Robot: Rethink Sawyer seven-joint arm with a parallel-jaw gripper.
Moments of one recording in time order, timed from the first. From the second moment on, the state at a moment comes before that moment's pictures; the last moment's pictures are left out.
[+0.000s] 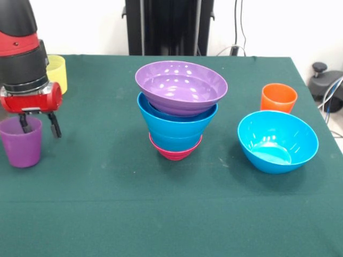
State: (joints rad) arm -1.14 -0.34 0.75 1.46 -0.81 0.69 1.61
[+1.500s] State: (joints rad) arm -1.16 -0.51 0.75 1.60 -0.76 0.69 1.61
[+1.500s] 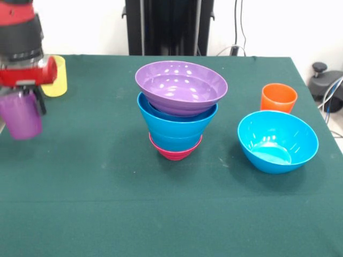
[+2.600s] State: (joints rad) arm -1.08 -0.89 0.68 1.99 -0.62 0.52 1.68
